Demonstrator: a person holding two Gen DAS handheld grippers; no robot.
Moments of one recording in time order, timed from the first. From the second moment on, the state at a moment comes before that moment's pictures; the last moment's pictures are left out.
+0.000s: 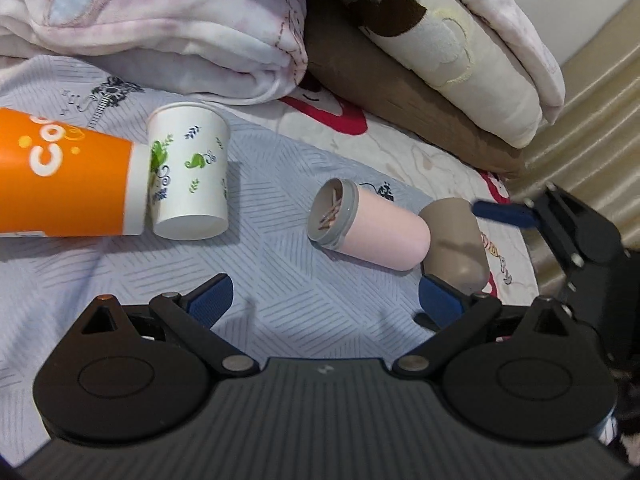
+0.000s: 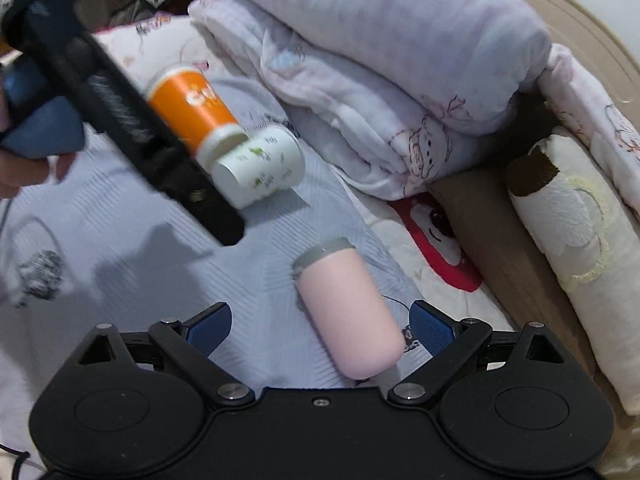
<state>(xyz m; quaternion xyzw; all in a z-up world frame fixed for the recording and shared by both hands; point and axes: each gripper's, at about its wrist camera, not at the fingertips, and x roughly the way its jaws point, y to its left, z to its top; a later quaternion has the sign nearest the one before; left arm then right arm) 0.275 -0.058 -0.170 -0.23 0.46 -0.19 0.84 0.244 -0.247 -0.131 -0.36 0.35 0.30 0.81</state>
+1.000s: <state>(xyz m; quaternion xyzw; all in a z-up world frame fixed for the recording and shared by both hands) 0.292 -0.065 -0.208 -0.22 0.44 -0.21 0.85 0.311 -0.239 -0.188 -0.35 0.44 0.30 0.77</state>
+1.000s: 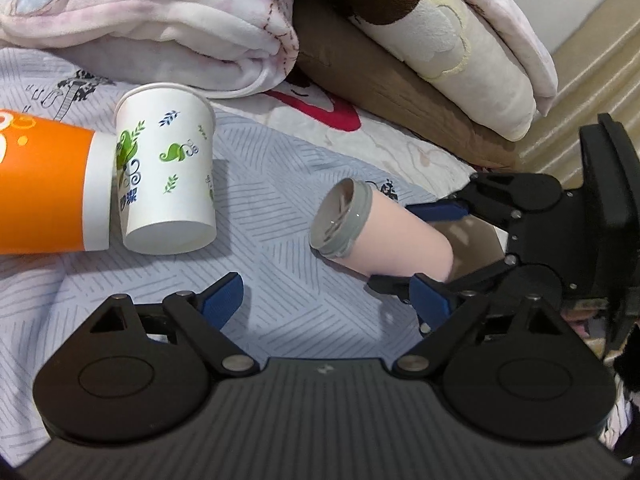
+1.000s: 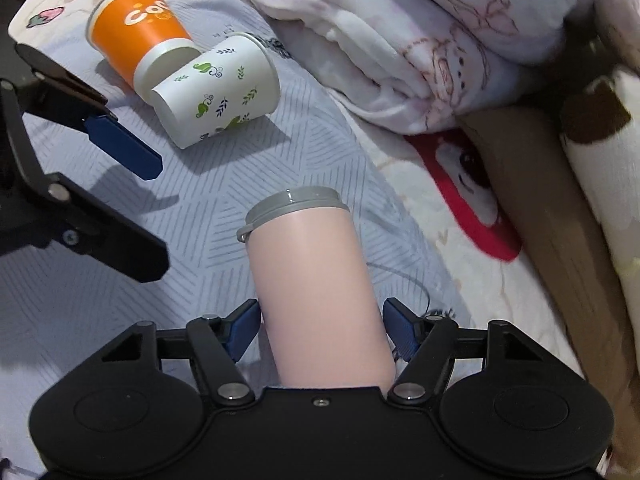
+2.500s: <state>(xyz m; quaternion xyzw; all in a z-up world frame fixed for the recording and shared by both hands) 0.232 -0.027 -0.178 -0.25 0.51 -0.27 0.78 0.204 -0.251 -0.180 0.13 0.57 0.09 0.81</state>
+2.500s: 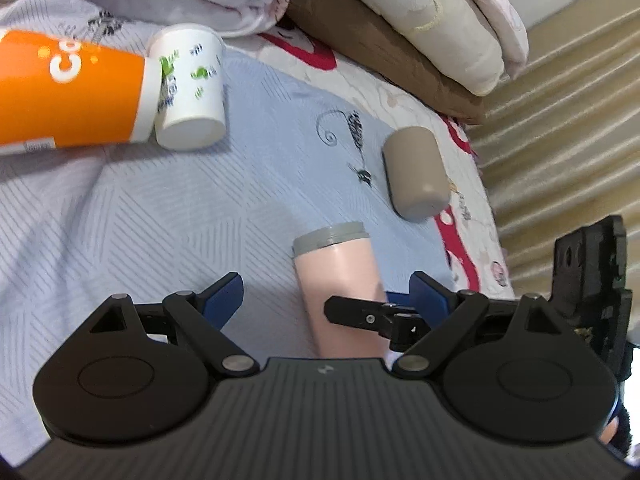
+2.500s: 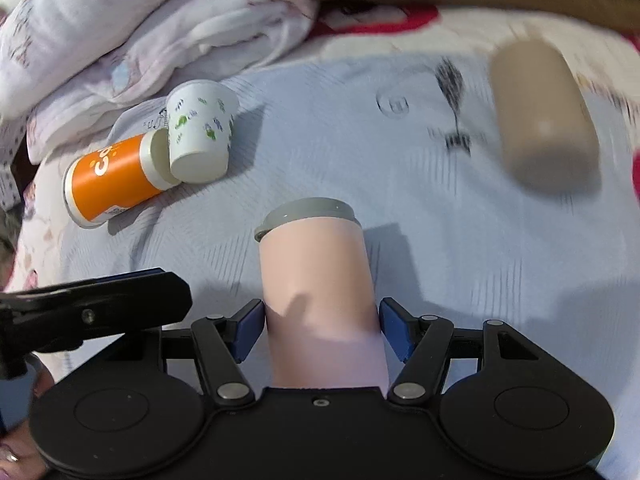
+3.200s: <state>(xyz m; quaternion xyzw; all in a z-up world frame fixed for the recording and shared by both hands) 0.233 -0.030 -0.220 -0.30 0.56 -0.28 0.73 0.178 -0.243 -0.177 0.15 0.57 0.14 0.79</state>
